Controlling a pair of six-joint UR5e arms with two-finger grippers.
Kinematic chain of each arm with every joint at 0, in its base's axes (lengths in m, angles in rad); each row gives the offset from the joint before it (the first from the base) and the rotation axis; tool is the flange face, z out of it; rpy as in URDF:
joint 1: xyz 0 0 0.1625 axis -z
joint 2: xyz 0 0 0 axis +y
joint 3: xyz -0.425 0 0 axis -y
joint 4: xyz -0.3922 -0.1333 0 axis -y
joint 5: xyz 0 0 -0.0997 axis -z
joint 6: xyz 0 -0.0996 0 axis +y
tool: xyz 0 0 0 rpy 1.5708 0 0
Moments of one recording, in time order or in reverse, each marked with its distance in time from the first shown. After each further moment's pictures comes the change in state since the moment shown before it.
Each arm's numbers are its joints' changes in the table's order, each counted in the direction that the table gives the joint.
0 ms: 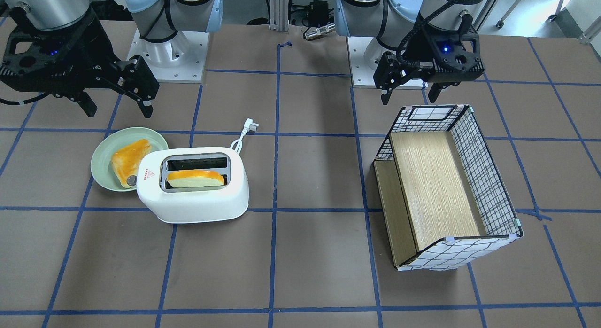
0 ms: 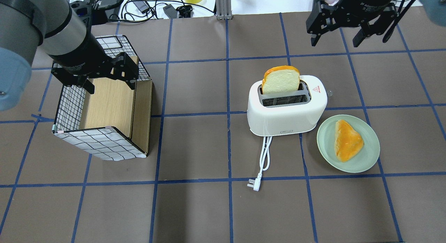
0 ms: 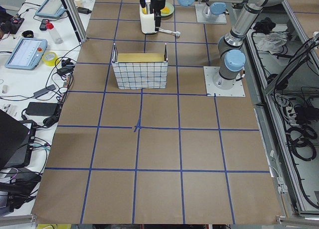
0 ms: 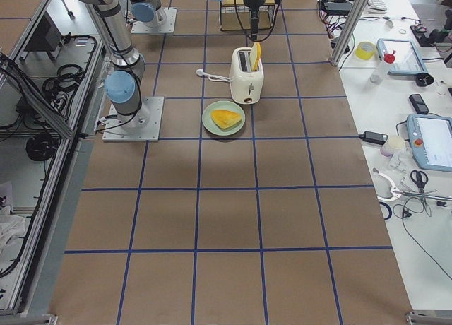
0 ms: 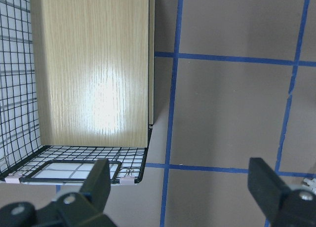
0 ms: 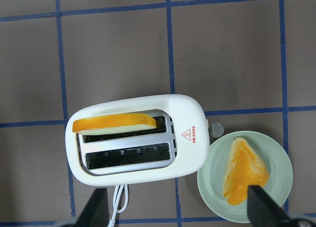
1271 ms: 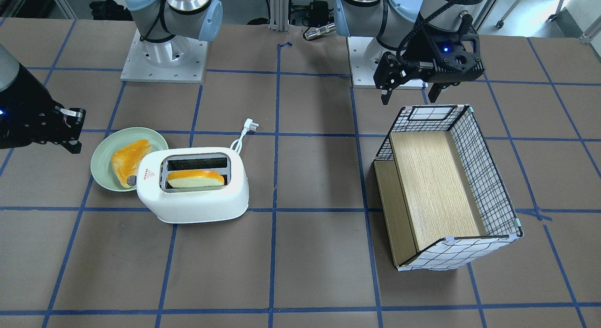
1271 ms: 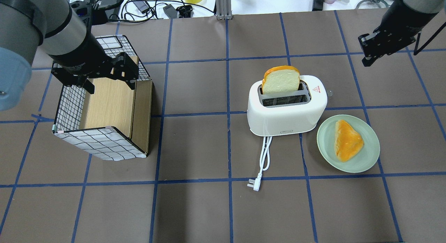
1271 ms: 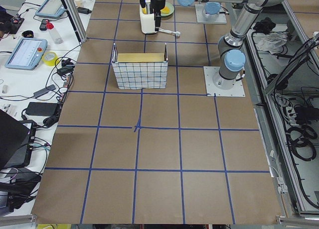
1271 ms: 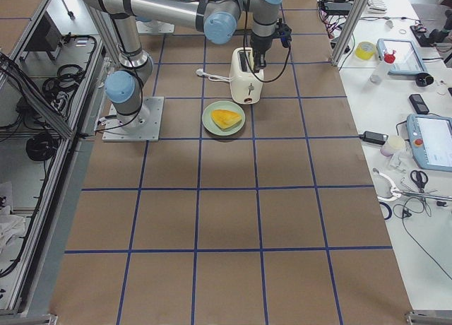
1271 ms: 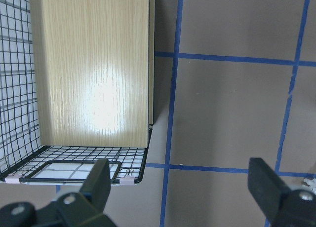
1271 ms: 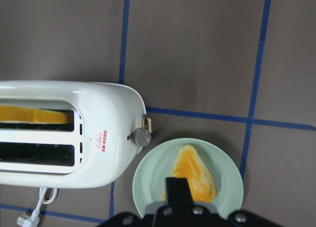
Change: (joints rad) left arm 0.000 0.000 0.000 0.000 0.001 0.000; right arm 0.230 -0.059 0.153 -0.101 0.051 0.385
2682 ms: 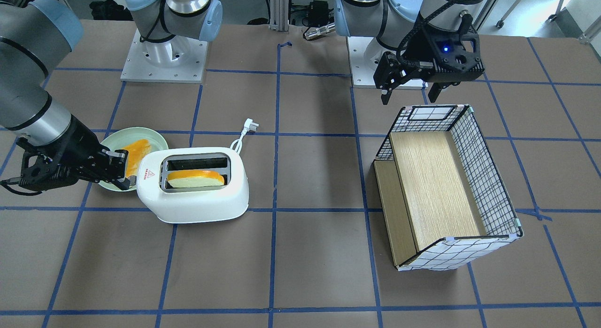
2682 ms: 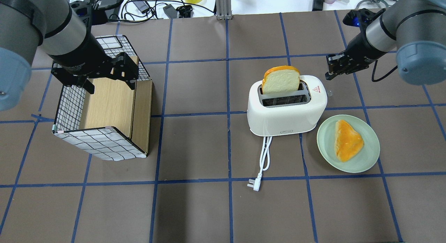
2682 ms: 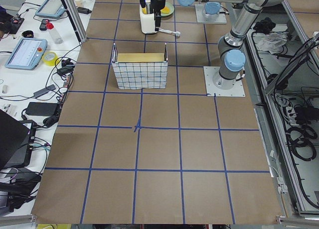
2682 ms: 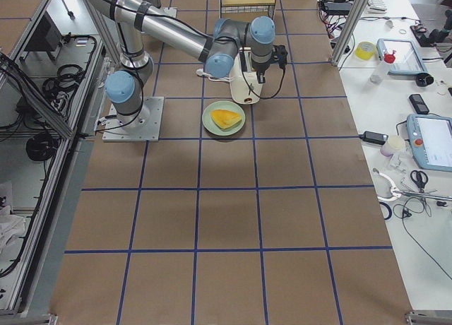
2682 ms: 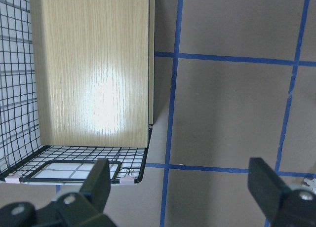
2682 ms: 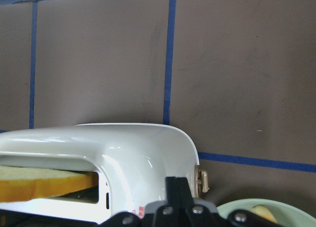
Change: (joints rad) left arm 0.000 0.000 0.000 0.000 0.000 0.000; right arm 0.000 -0.065 0.190 -0.294 0.205 -0.058
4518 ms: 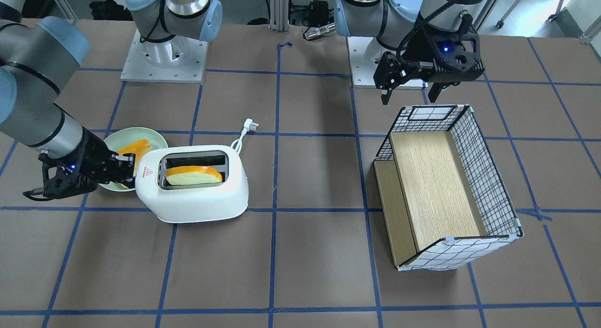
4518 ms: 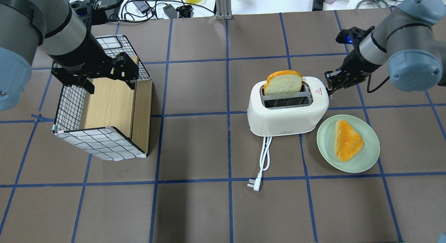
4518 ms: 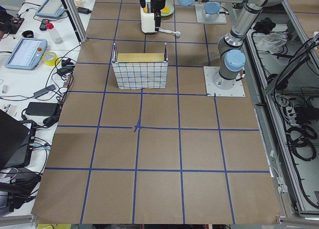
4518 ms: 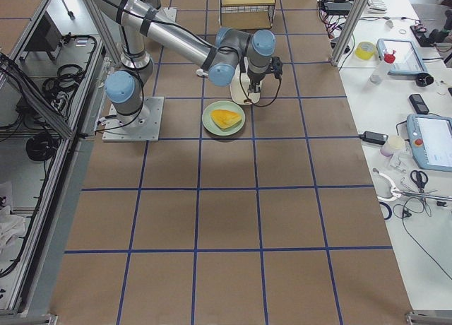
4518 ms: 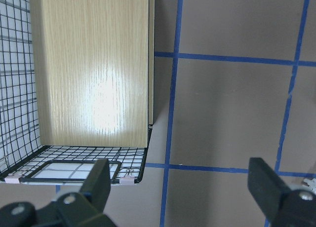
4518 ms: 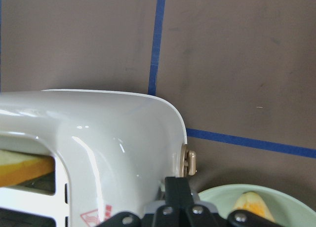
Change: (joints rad) left arm 0.000 0.000 0.000 0.000 0.000 0.000; right arm 0.003 -0.040 0.033 0.024 -0.055 0.089
